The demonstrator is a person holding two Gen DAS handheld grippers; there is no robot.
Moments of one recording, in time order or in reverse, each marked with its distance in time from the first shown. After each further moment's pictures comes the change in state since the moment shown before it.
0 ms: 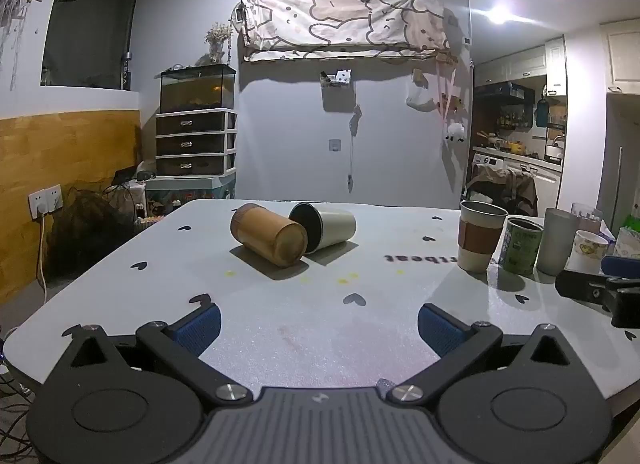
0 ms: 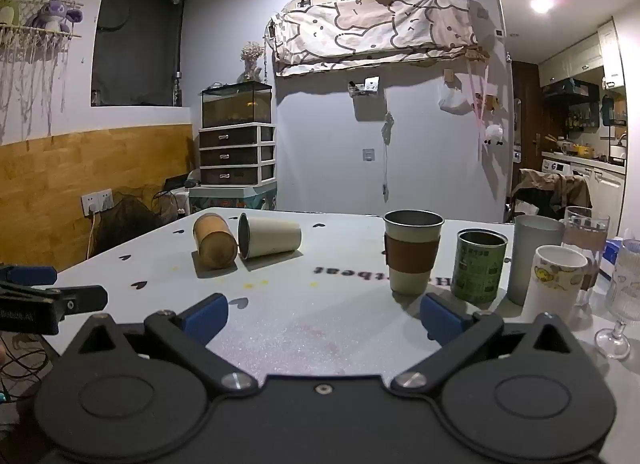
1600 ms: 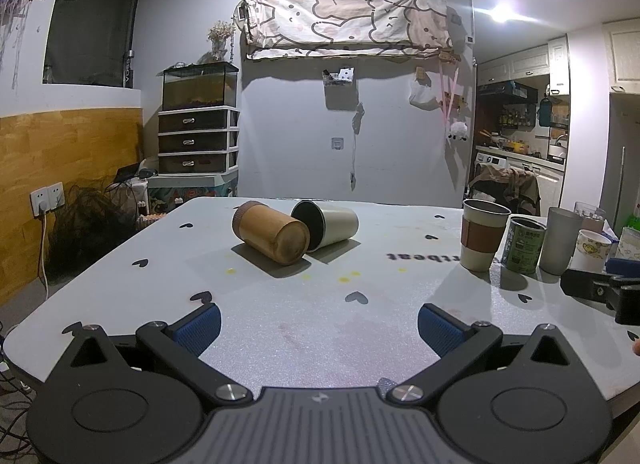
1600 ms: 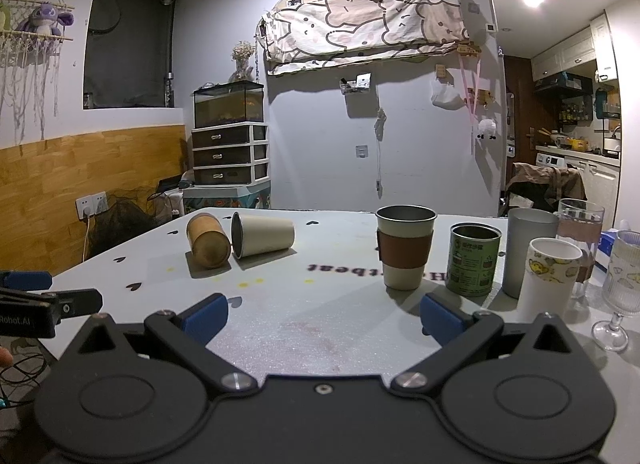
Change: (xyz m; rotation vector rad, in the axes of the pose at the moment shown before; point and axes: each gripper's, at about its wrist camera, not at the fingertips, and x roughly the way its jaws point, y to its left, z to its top) left arm 0.004 0.002 -0.004 -0.003 -0.003 0.000; right arm 0.002 -0.002 0.001 0.017 0.004 -0.008
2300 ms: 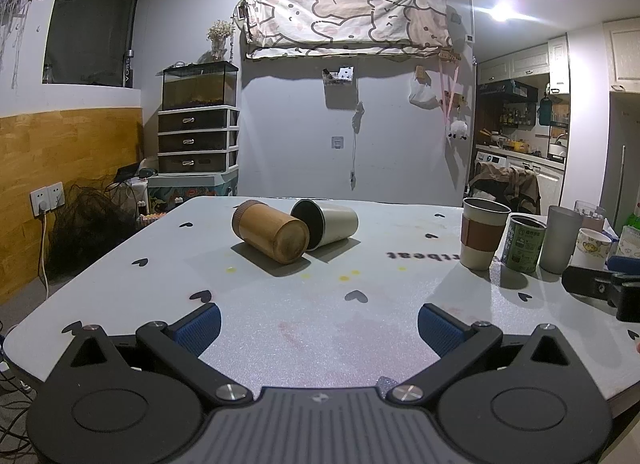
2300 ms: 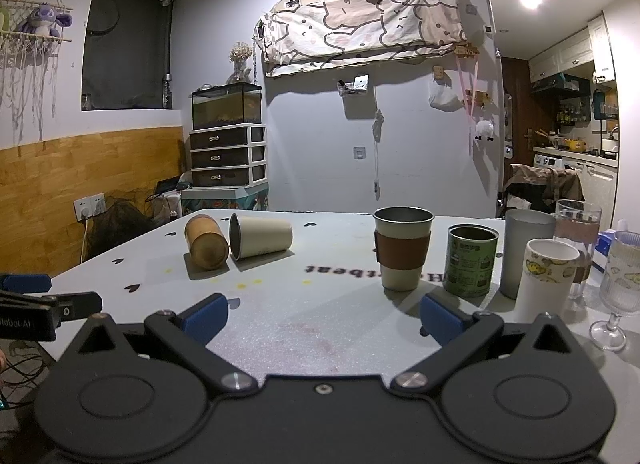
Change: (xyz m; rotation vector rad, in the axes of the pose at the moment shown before) left arm 0.000 0.000 0.000 -0.001 0.001 0.001; right arm -0.001 -0.002 0.000 0.003 -0.004 -0.003
